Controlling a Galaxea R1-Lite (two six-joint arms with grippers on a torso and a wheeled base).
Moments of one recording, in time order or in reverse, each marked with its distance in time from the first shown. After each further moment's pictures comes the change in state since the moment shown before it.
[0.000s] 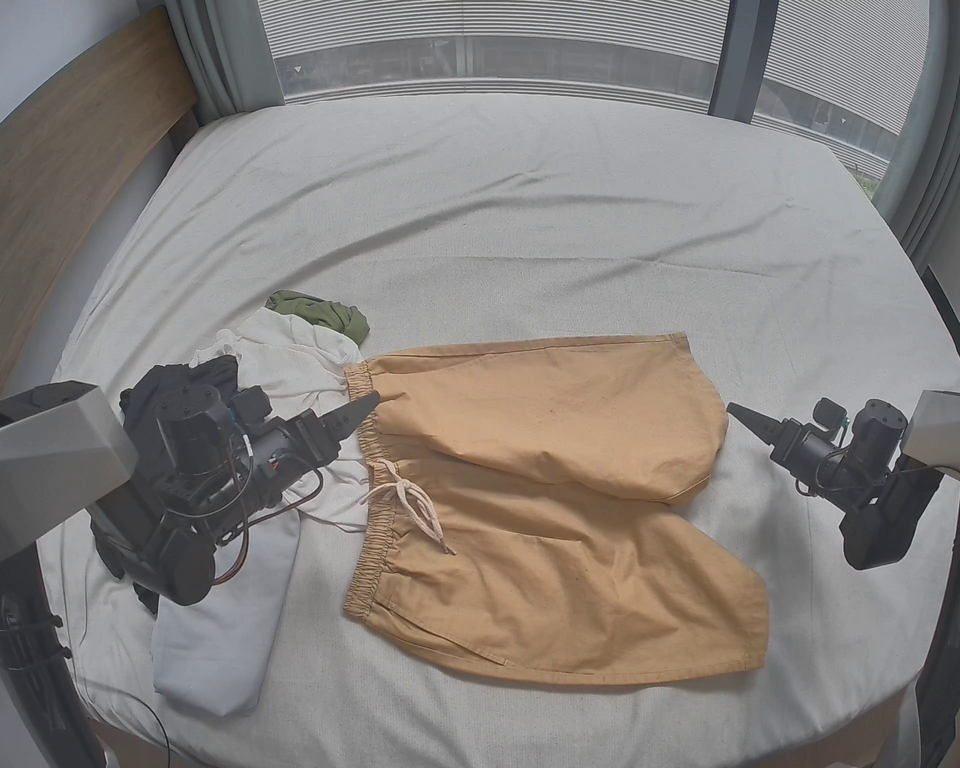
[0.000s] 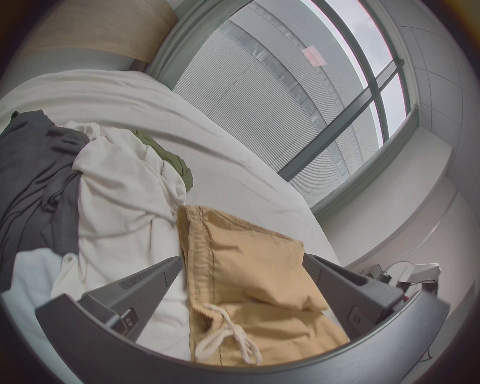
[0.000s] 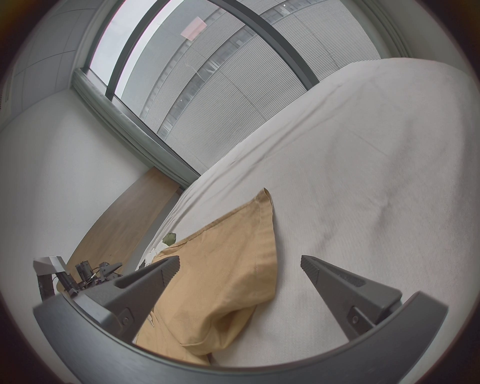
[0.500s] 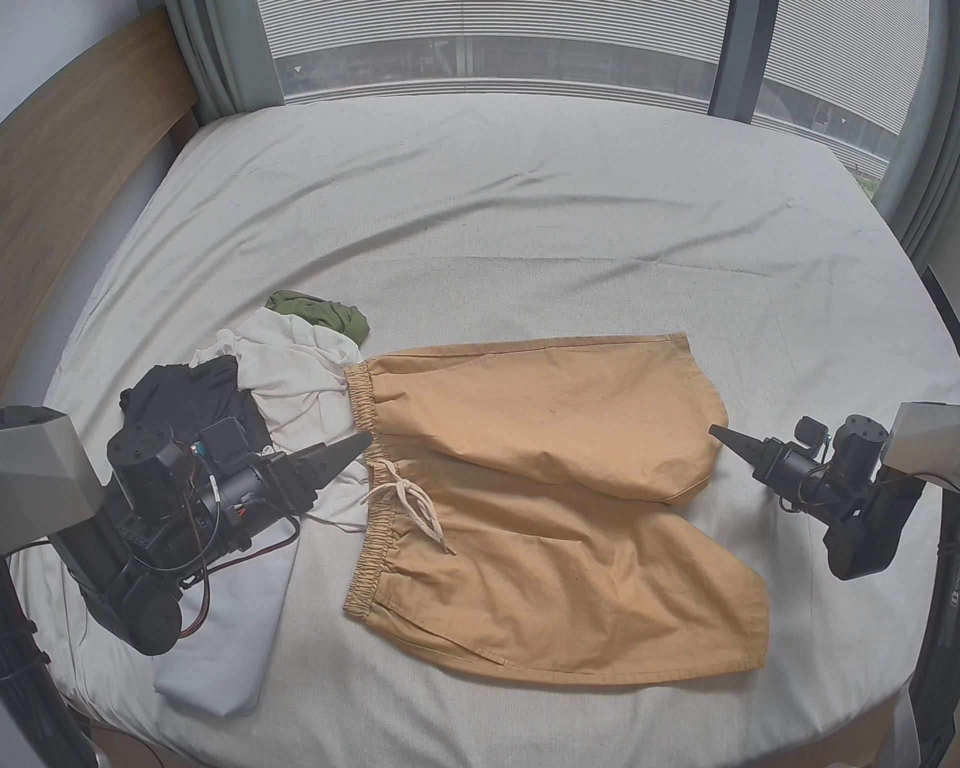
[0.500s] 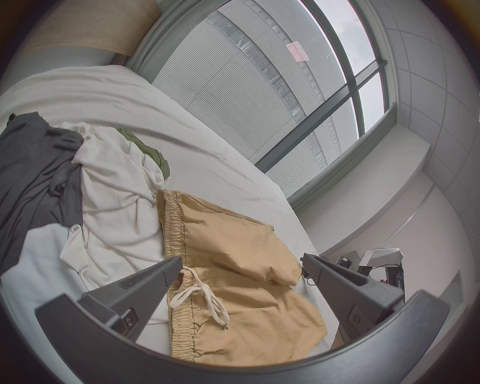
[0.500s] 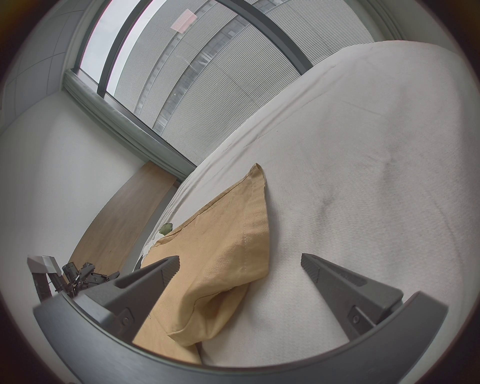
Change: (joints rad) left arm -0.002 -0.074 0.234 -0.194 -0.130 0.007; right arm 0.041 0.079 -0.031 -0.003 -0.001 0.003
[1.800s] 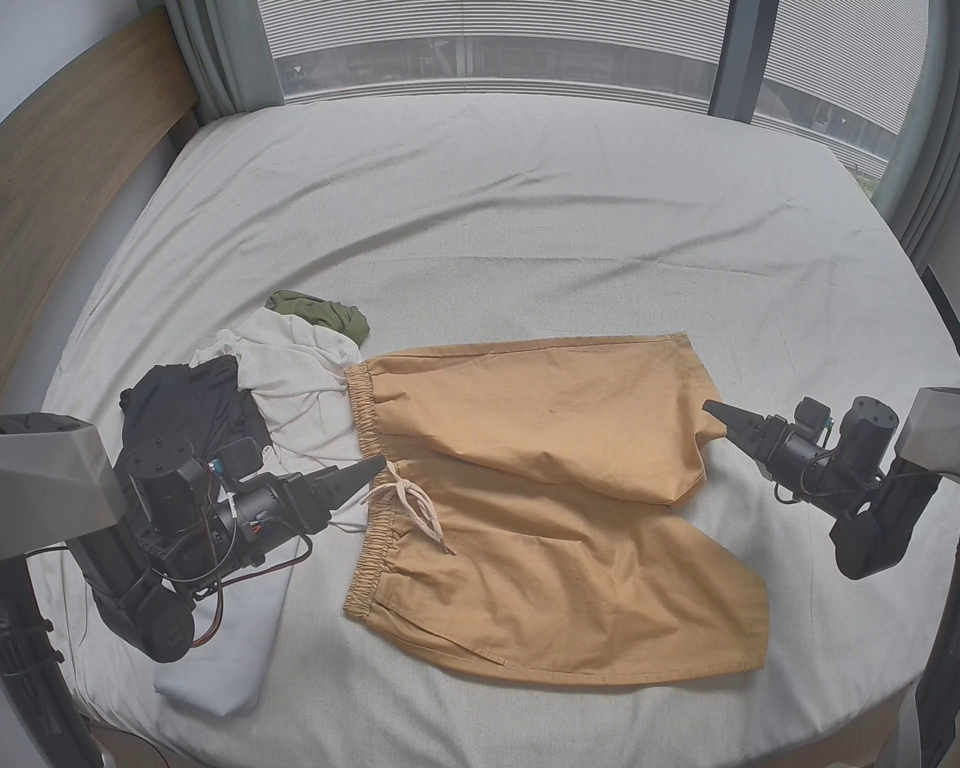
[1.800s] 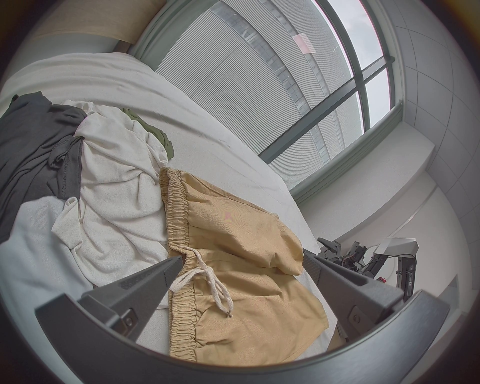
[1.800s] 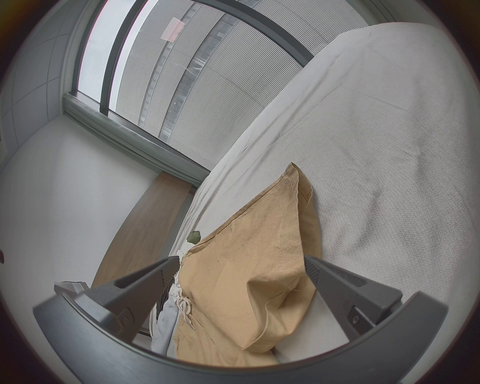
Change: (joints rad) left arm -0.015 0.055 0.003 -0.004 0.001 0.003; right arm 0.066 -0.158 0.091 0.002 -0.004 0.163
